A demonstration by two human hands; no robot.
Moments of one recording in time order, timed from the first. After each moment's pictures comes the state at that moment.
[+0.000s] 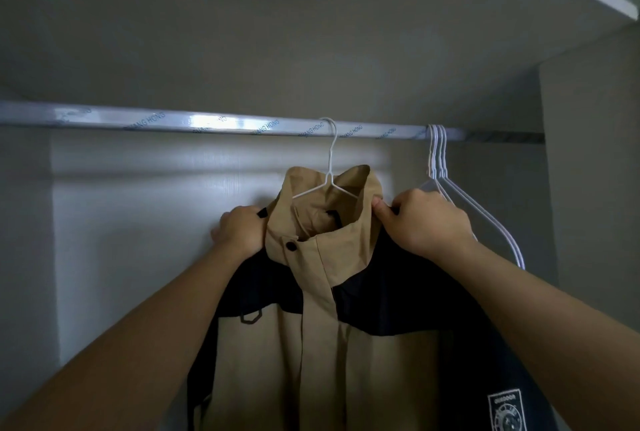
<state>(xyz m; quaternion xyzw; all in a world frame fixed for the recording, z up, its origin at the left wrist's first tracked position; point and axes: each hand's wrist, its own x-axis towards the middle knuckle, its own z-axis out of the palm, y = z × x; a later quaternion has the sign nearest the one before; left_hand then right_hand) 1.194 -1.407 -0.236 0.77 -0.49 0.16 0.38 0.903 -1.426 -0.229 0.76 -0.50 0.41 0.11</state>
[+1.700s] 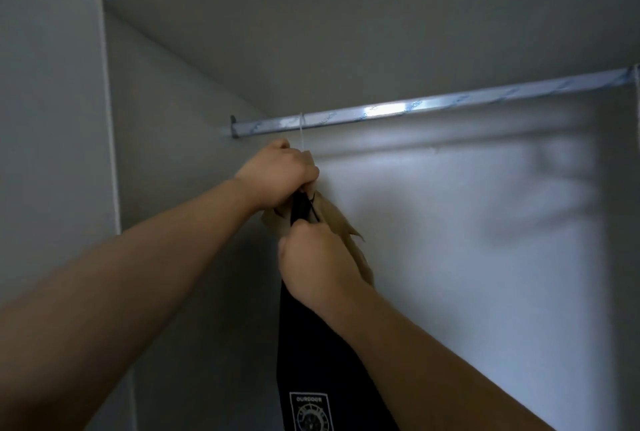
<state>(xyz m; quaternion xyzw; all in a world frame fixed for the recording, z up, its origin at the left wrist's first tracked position) 1.175 -1.144 -0.174 0.69 -0.50 0.49 -0.18 1.078 -1.201 -0.295 0.91 -0.10 0.38 -0.13</state>
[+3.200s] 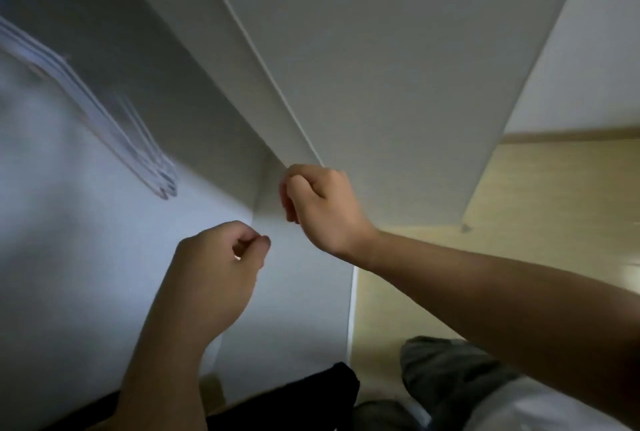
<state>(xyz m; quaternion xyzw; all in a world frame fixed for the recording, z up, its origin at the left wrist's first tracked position) 0.870 -1.250 -0.205 0.59 -0.79 -0.20 0.02 0.714 -1.246 -0.276 0.47 -0.59 0.57 -0.33</state>
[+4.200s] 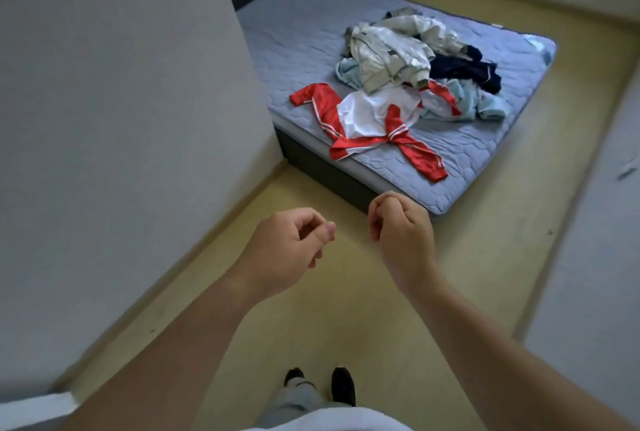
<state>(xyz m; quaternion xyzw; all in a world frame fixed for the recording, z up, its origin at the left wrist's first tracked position) 0.183 -0.726 -0.128 -0.06 -0.87 -0.46 -0.16 0.180 -0.548 -0.162 -0.13 -0.73 0.67 0.06</state>
